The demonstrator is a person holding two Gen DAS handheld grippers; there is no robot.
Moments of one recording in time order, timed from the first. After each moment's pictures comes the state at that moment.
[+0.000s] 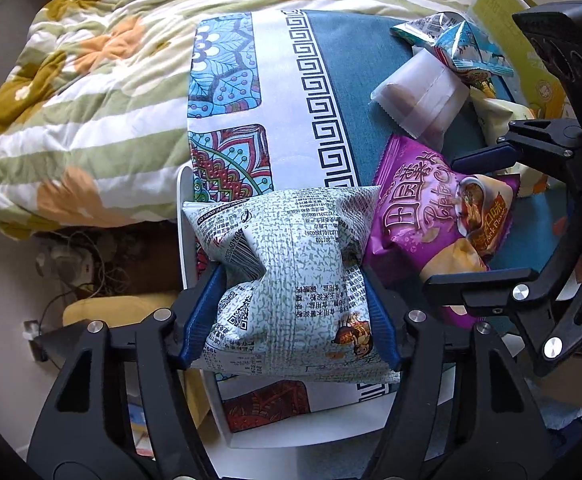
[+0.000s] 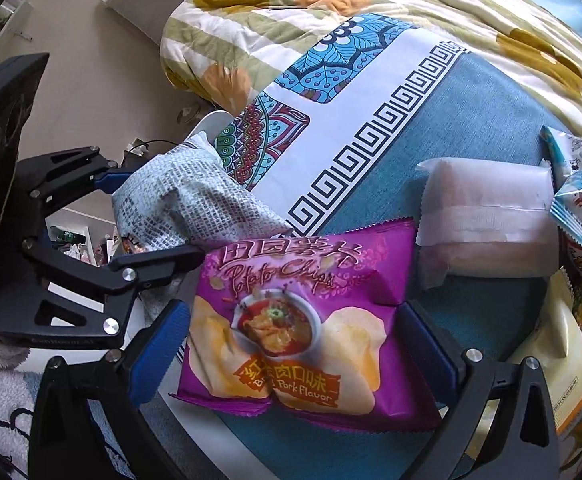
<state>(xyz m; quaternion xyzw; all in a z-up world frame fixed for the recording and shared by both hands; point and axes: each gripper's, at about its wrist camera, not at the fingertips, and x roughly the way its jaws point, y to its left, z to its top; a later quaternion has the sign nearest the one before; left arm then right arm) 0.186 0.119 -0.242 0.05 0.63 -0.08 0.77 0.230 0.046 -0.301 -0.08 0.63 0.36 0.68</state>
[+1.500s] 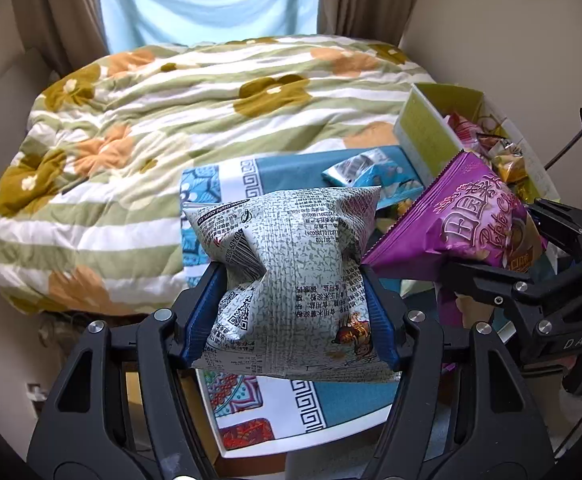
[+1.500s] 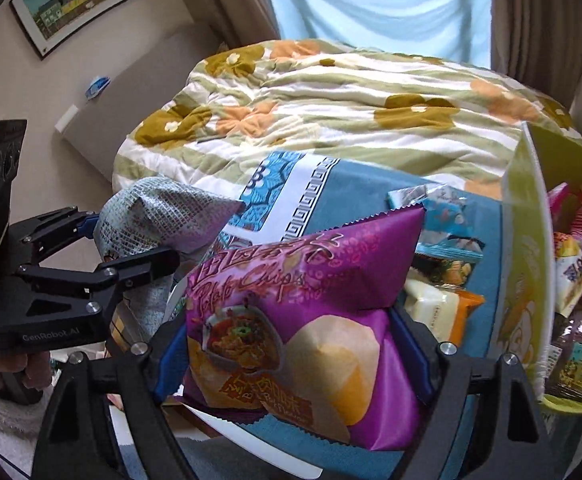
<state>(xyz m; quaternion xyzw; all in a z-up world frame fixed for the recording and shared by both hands) 0.209 0.074 -0.092 0.05 0.50 -0.15 0.85 0.188 -0.031 -0.158 0.03 0.50 0.20 0.85</state>
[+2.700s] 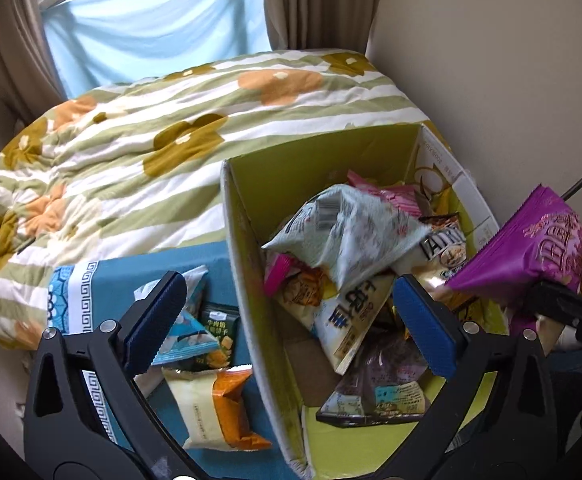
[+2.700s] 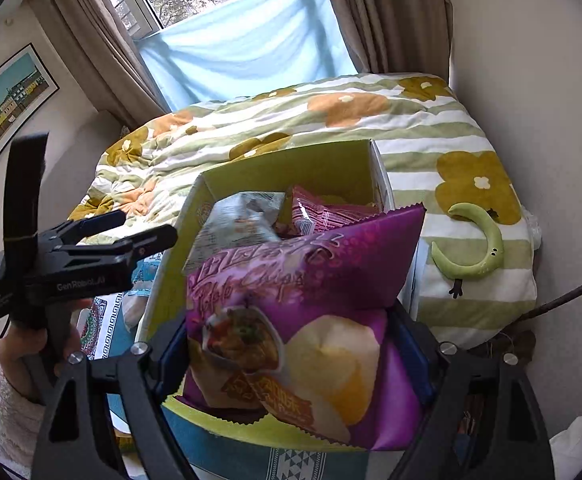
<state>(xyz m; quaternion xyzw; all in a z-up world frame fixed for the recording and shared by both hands) 0.312 -0.264 -0.109 0.08 0.49 -0.13 0.86 0.202 -0.385 -0.123 0.11 0.46 0.09 0.88</state>
